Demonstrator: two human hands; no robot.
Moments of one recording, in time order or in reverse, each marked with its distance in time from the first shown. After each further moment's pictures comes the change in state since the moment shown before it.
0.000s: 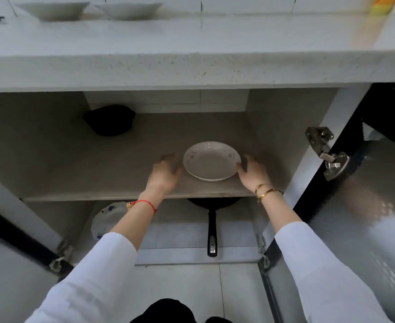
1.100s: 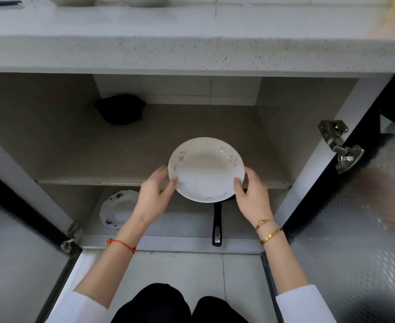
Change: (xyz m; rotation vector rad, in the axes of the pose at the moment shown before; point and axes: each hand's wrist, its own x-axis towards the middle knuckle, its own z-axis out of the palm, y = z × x) left_hand -0.099 -0.026 -0.028 -0.266 0.089 0.166; right_hand -0.097 -0.015 0.026 0.332 0.137 -0.159
